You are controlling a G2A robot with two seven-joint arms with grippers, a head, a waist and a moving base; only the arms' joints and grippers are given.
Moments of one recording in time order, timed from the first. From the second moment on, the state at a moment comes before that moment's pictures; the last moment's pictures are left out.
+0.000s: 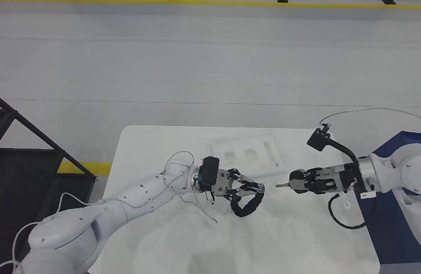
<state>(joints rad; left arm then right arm) 0.63 -1.14 -0.17 -1.09 1.39 -0.63 1.19 -1.13 -0.80 1.40 -1.92 0.11 -0.16 1.47</state>
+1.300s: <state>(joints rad) 0.68 -1.12 -0.22 -1.05 1.35 -0.64 1.18 -1.17 -0.79 1.33 -2.09 -0.06 -0.25 1.36</state>
